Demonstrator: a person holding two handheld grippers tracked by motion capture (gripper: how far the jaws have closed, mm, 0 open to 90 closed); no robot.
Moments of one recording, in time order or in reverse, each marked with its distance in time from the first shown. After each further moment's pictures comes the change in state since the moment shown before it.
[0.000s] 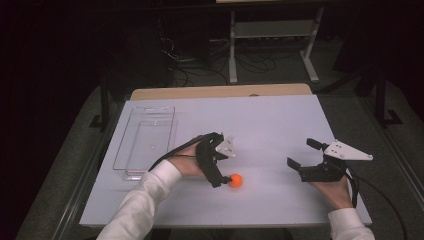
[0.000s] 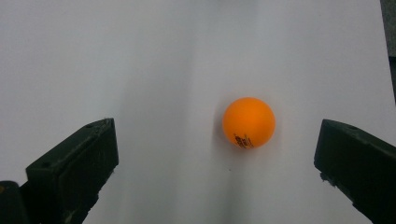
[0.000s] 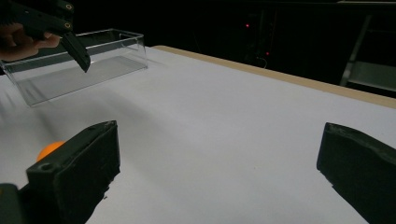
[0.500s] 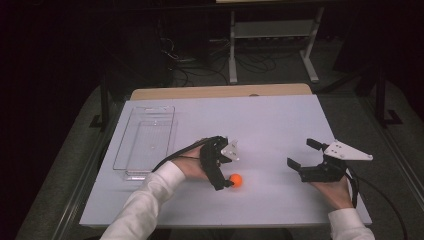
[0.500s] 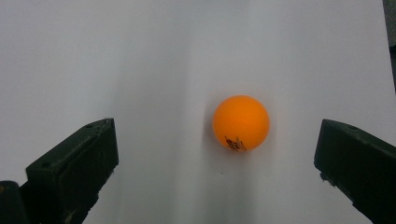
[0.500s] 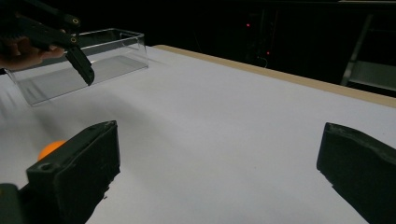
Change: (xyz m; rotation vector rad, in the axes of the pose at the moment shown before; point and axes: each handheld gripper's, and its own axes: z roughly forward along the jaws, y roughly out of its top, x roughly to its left) left arm -0.003 0.002 0.013 0.039 -0.033 0.010; right arm 0.000 0.000 0.000 0.003 0.003 0.001
